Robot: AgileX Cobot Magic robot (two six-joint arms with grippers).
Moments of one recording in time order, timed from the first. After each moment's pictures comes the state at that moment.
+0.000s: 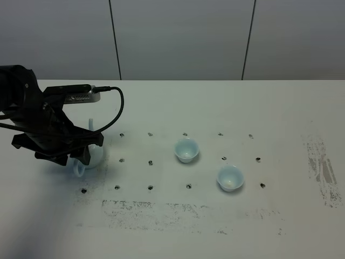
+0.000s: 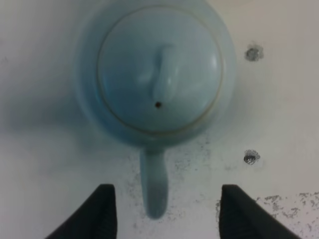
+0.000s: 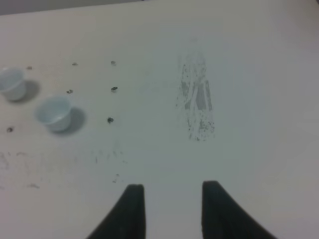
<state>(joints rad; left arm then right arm) -0.19 1.86 -1.25 -0.15 0.75 0.00 -0.11 -0.01 -0.52 0.17 1.12 -0.07</state>
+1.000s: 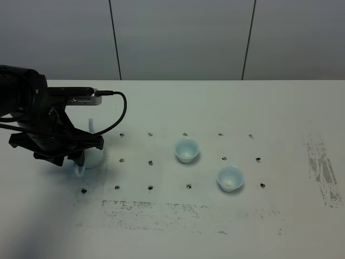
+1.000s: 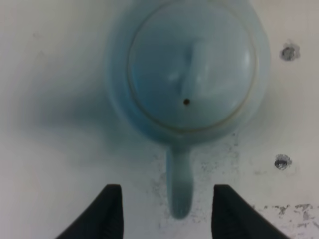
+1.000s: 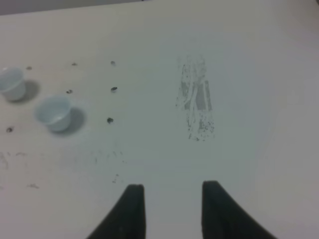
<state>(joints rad) -0.23 1.86 -1.25 0.00 0.75 -0.14 -0.11 -0.01 -0.52 0.17 1.12 -0.07</state>
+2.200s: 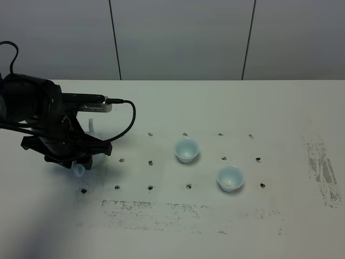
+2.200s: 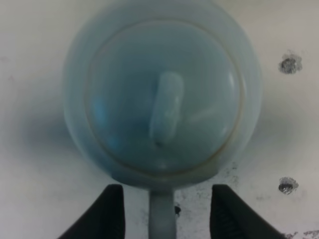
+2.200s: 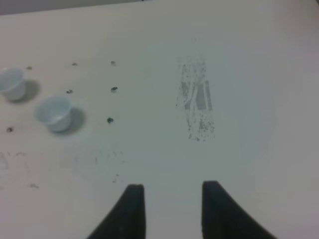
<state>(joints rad) -0.26 1.93 -1.25 0.03 0.69 -0.14 -0.11 -0.01 -0.52 0.17 1.12 -0.07</state>
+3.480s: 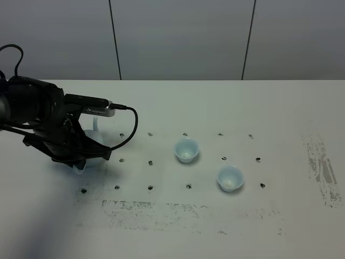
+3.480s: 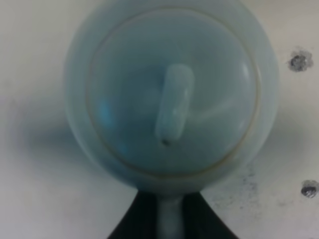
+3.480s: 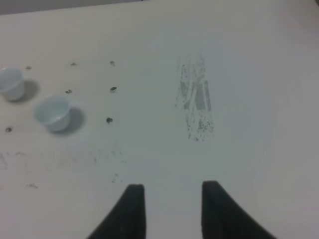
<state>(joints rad) -0.26 1.94 -1.25 0.07 0.66 -0.07 -0.11 -0.01 -0.52 0.16 1.12 -0.07</state>
